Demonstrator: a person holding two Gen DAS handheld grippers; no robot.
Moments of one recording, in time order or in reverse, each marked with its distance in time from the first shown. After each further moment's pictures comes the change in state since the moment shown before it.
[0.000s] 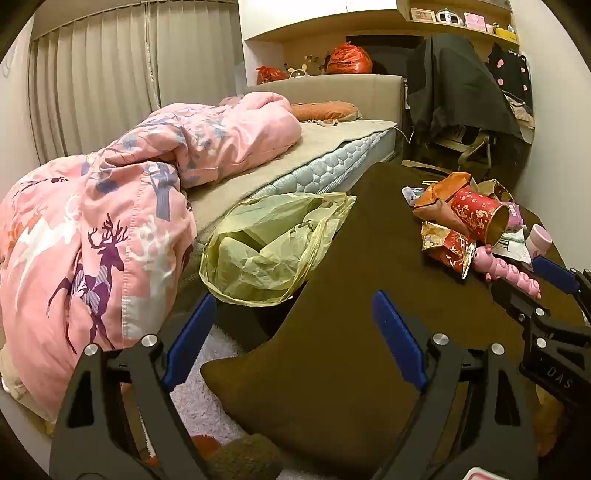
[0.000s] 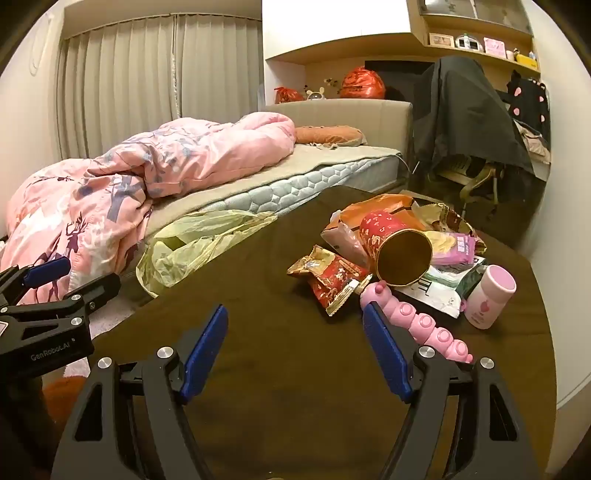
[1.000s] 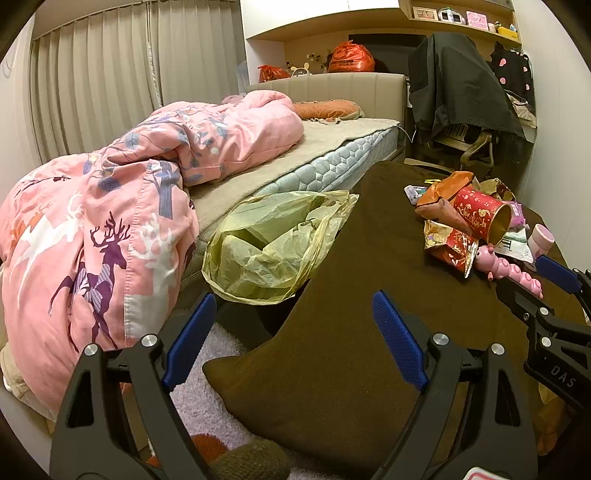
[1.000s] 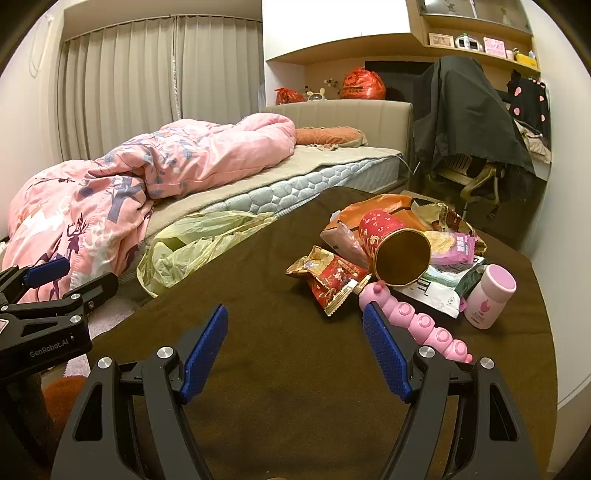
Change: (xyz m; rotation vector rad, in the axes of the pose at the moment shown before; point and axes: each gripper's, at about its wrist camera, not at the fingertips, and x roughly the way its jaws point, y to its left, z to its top) left arm 0.000 0.006 -0.001 -0.002 0.010 -0.004; right arm 0.000 -0.004 -0.001 -0.016 -0.002 -0.007
